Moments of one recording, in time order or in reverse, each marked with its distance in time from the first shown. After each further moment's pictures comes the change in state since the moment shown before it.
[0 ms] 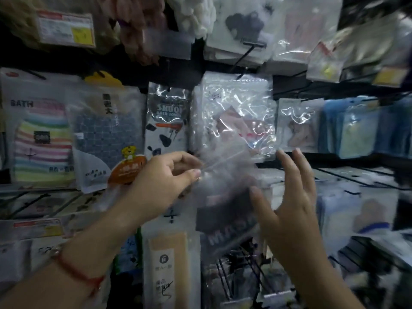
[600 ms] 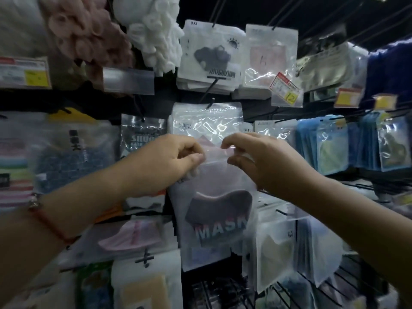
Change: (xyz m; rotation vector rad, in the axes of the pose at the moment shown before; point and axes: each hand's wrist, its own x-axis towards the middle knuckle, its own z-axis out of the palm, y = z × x) left_hand 0.077 0.074 0.003 0.357 -0.278 0.259; right_hand 0.141 -0.002 -0.040 -0.339 -0.289 -0.547
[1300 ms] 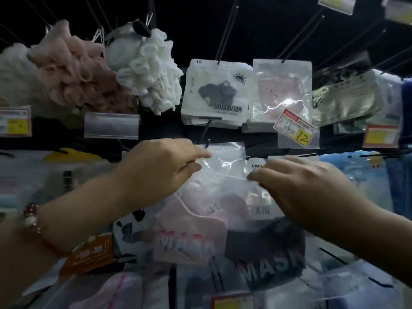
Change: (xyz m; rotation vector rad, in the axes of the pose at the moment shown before) left_hand 0.075 -0.007 -0.020 0.687 0.317 0.434; right_hand 0.020 0.090 -0.016 -0.360 0.198 -0.372
